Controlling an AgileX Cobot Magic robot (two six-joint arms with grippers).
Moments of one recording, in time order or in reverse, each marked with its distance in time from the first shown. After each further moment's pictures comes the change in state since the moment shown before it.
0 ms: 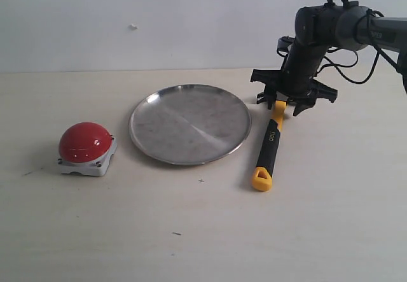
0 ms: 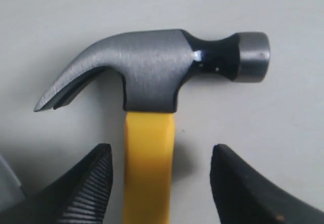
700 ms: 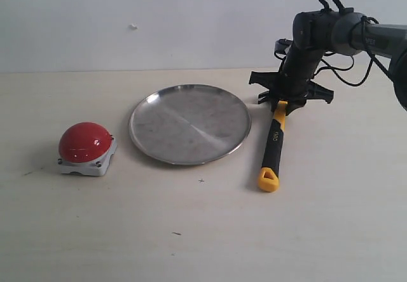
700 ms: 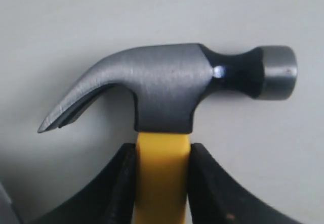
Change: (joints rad) left arm 0.000 0.000 0.000 0.000 0.000 0.000; right arm 0.000 0.053 -0.047 0.005 -0.006 -0.034
